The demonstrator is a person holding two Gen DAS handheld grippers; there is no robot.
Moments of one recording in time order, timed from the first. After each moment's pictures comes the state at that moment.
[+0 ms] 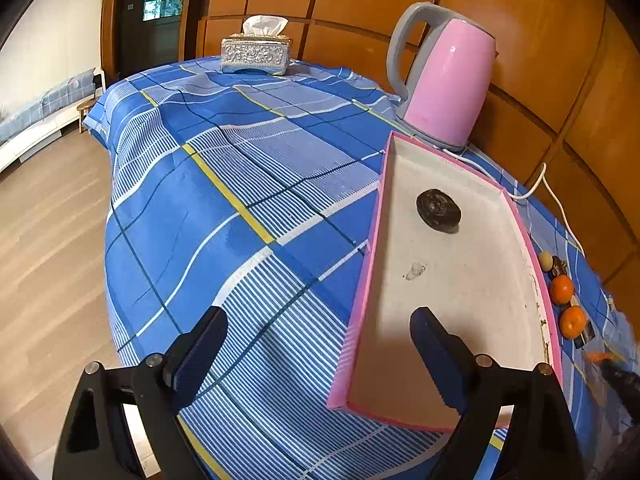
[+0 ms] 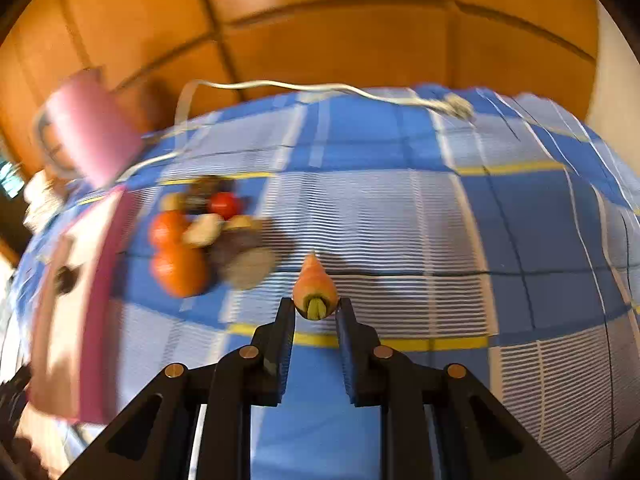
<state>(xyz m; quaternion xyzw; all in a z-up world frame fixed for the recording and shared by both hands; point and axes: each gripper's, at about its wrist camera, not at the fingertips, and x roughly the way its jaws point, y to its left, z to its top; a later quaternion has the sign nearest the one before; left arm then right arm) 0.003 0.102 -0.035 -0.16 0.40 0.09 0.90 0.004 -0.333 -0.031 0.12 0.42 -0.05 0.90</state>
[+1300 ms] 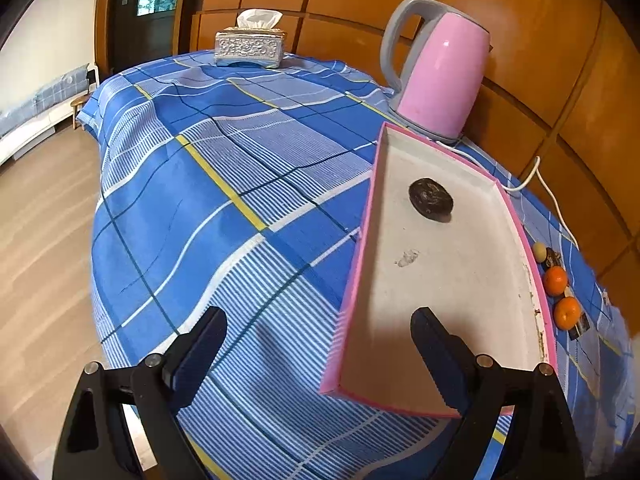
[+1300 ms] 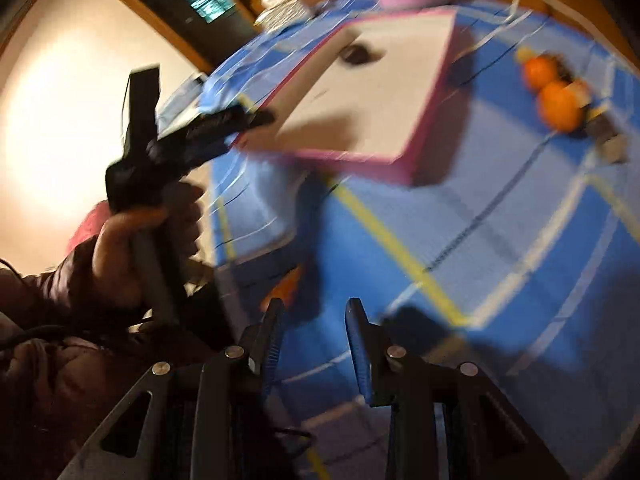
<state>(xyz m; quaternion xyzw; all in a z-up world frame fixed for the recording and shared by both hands) -0.002 0.100 -0.037 -0.17 0.41 0.08 0.89 -0.068 -0.186 -0.049 0.03 0.56 0.38 0.74</state>
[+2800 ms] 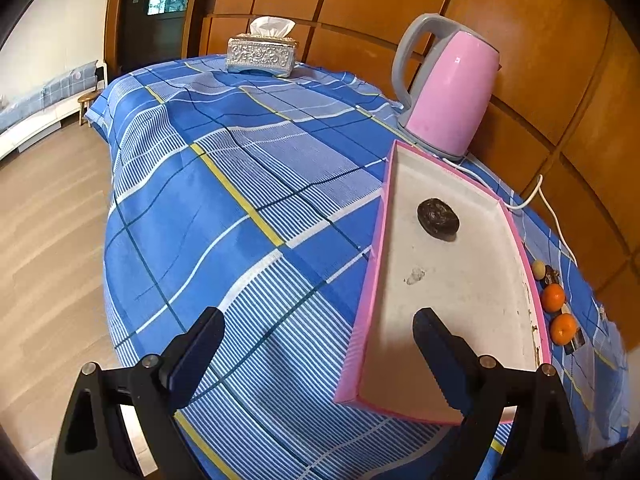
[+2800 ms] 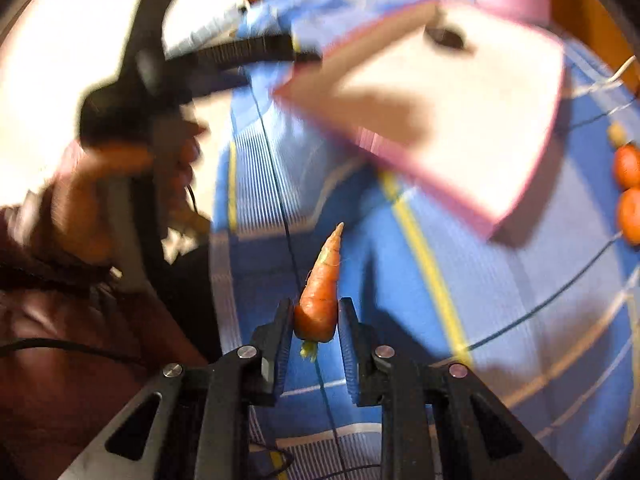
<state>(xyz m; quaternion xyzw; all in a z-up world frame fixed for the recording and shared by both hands) -0.005 0.113 -0.028 -0.18 0.39 0.09 0.90 -0.066 -0.134 -0.038 -0.12 0.55 0.42 0.71</state>
